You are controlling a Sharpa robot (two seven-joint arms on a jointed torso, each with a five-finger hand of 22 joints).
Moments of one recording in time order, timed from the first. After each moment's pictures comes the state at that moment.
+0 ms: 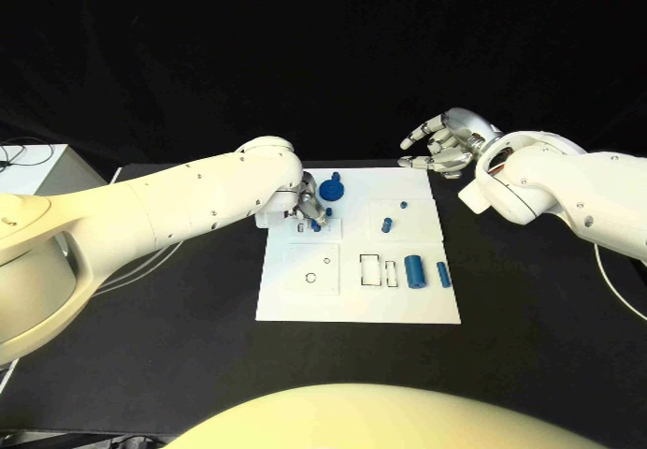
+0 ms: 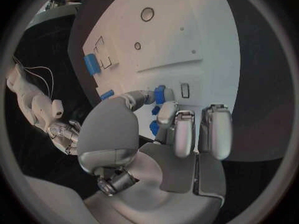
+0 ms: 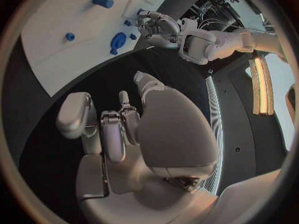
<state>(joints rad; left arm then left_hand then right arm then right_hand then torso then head) 1.25 -0.44 -0.03 1.09 -1.09 0.32 -0.64 1.08 -0.20 0.72 0.17 0.51 0.85 0.08 0.76 0.82 1.30 -0.01 1.31 1.09 1.47 -0.06 1.57 1.31 0.05 1.46 0.04 1.45 1.31 1.36 -0.73 -0.14 1.34 -0.84 -0.35 -0.03 1.42 -0.21 0.25 0.26 0.29 0.84 0.16 0.24 0.37 1.41 0.07 1.41 1.31 1.47 -0.01 1.53 1.31 0.09 1.41 0.09 1.12 1.15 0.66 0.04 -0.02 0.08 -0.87</state>
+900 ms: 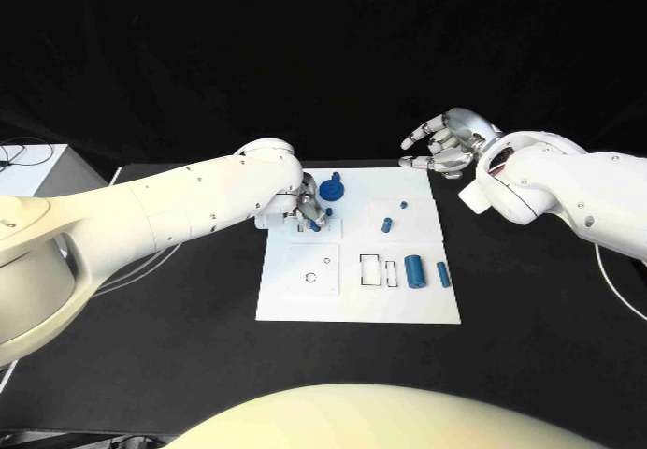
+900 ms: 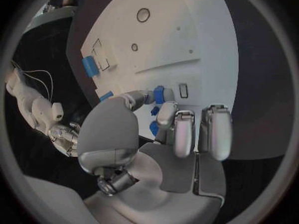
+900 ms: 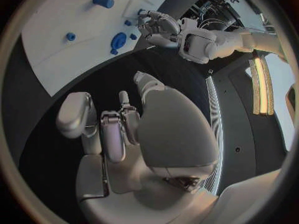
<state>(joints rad) 1.25 -0.44 -0.03 1.10 -1.12 0.31 -0.63 1.06 -0.18 0.71 0.16 0.51 0.84 0.07 0.76 0.84 1.32 -0.01 1.31 1.08 1.47 -0.07 1.57 1.31 0.05 1.46 0.04 1.46 1.31 1.36 -0.73 -0.14 1.34 -0.84 -0.35 -0.03 1.42 -0.21 0.25 0.26 0.29 0.84 0.16 0.24 0.37 1.41 0.07 1.40 1.31 1.47 -0.01 1.53 1.31 0.09 1.41 0.09 1.11 1.15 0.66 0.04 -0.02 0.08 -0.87</state>
